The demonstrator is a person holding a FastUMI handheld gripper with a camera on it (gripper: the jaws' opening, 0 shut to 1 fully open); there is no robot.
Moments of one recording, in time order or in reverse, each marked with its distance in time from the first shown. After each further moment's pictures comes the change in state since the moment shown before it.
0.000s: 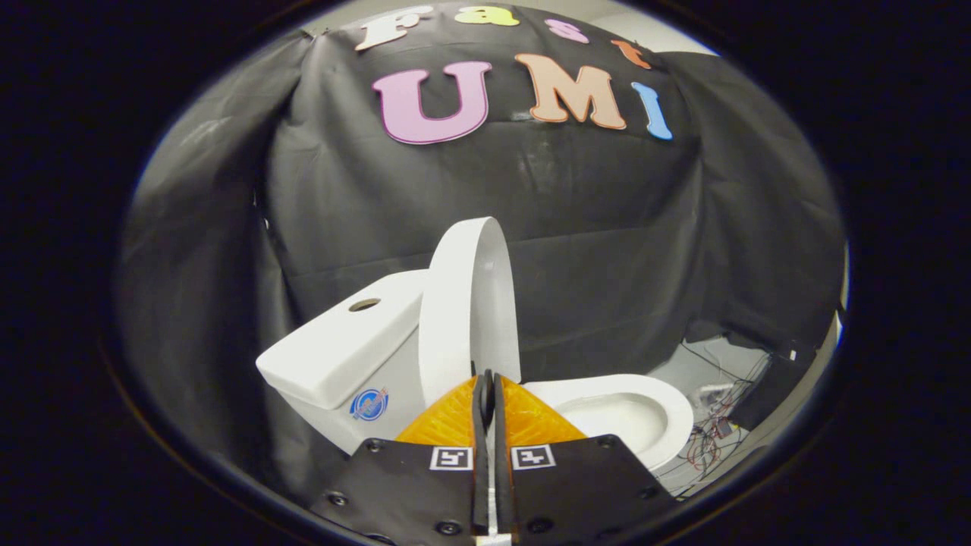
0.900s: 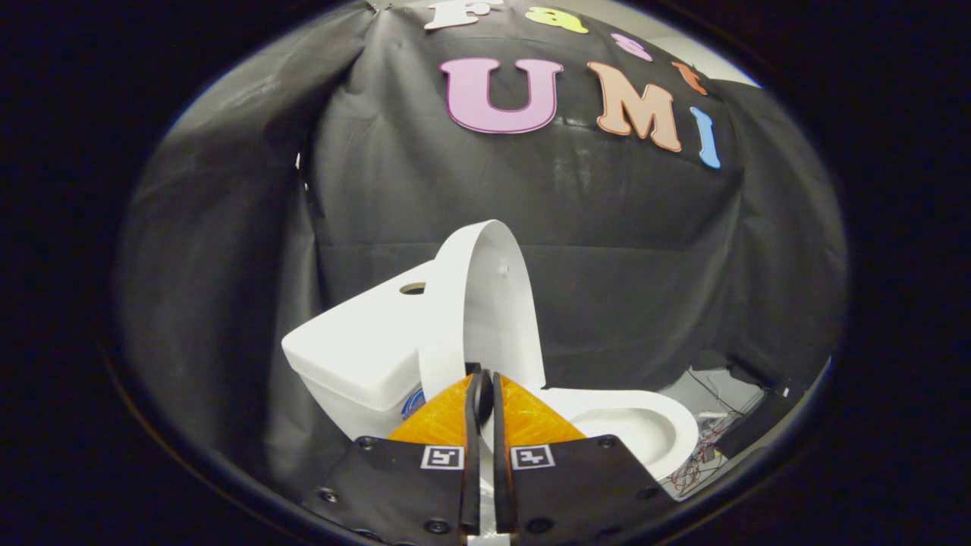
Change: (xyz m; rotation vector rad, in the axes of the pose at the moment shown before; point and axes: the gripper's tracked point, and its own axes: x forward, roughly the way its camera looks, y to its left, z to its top) arm 0.011 0.065 -0.009 -0.141 0.019 0.053
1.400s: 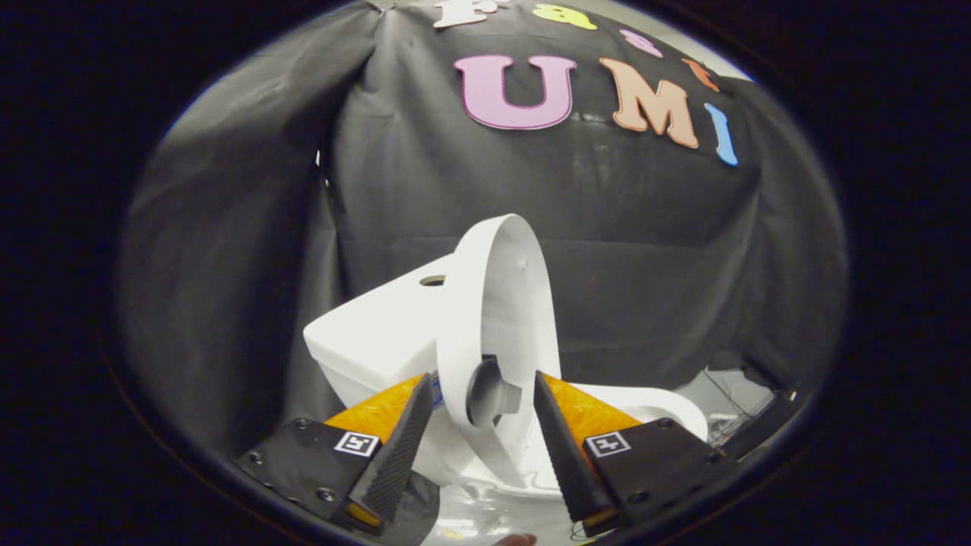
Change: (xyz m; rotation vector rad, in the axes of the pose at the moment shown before) arm -0.017 -0.002 -0.012 0.013 0.025 0.078
